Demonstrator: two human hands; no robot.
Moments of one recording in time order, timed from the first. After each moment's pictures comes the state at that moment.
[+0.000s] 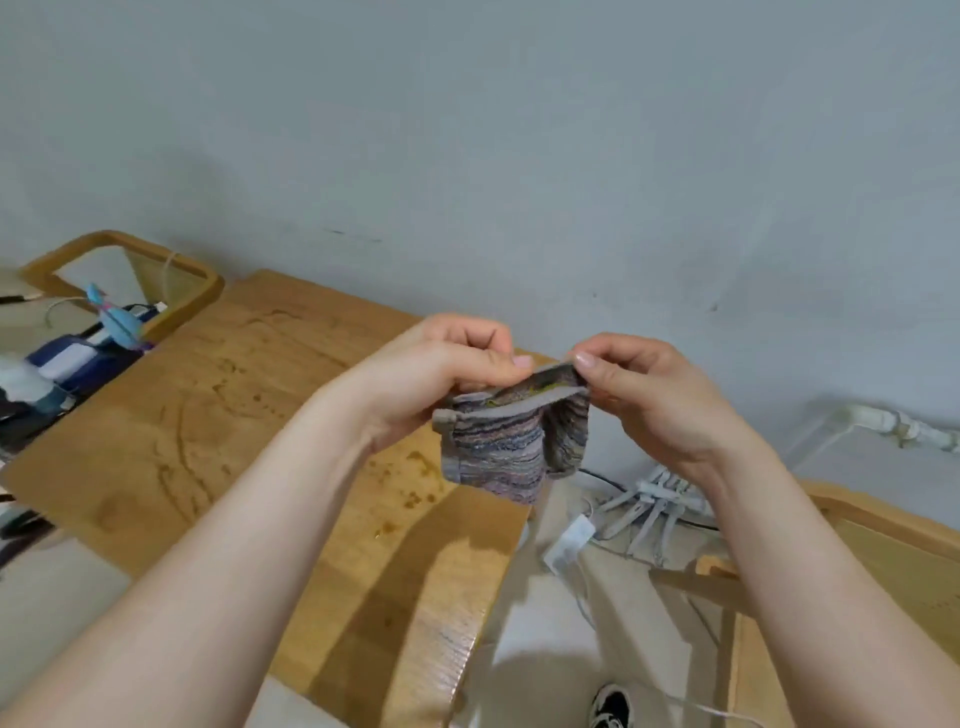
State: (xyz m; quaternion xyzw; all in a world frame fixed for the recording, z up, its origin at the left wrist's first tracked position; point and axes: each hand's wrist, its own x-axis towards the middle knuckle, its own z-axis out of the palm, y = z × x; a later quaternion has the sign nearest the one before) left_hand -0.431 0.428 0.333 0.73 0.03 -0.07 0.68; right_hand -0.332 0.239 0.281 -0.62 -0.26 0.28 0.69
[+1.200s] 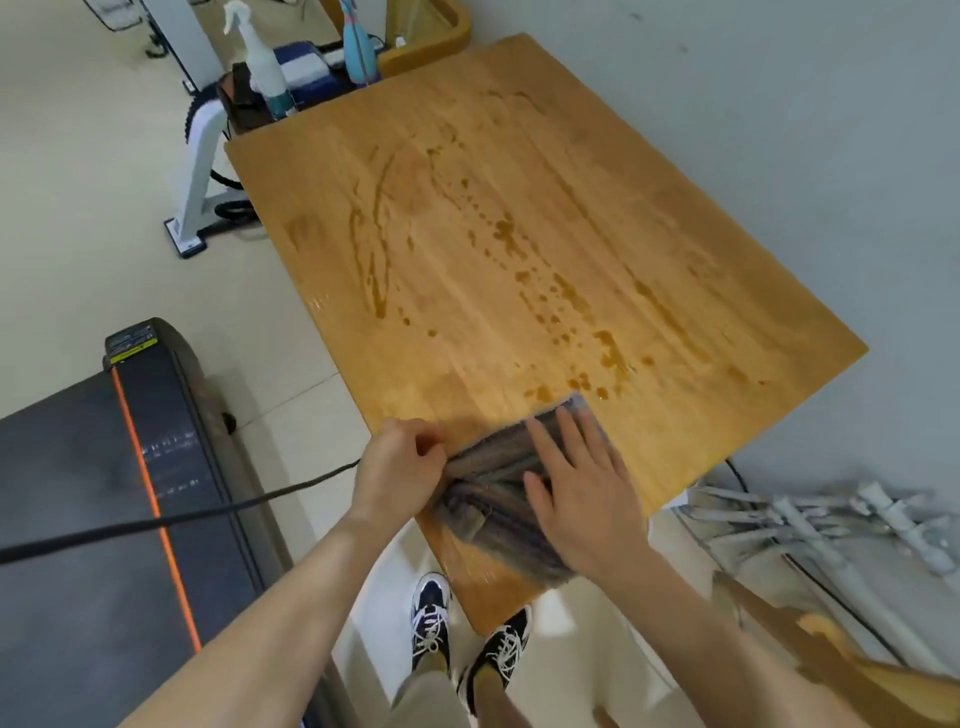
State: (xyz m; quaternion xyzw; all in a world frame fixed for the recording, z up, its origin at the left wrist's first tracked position) left_hand -0.621 0.481 0.031 0.75 0.55 0.05 0.36; right_hand -0.458 0.342 0.038 -0.82 -0.54 0.17 0.06
